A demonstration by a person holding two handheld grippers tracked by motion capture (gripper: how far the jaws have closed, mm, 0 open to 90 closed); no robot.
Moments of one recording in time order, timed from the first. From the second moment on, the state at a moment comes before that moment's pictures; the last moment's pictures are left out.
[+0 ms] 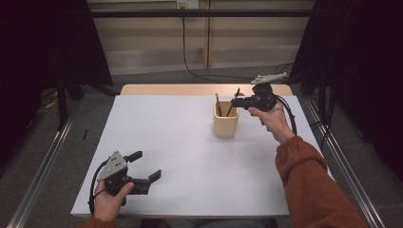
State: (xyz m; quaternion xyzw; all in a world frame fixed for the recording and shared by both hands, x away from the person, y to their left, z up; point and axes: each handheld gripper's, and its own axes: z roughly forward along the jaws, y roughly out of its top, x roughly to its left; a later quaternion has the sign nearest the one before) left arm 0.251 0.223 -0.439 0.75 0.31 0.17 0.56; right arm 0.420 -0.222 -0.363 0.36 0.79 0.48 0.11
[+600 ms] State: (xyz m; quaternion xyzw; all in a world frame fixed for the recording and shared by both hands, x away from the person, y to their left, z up) left arm 0.251 0.223 -0.441 0.75 0.31 0.16 0.56; right arm 0.419 -0.221 -0.379 0.37 0.79 0.48 0.10
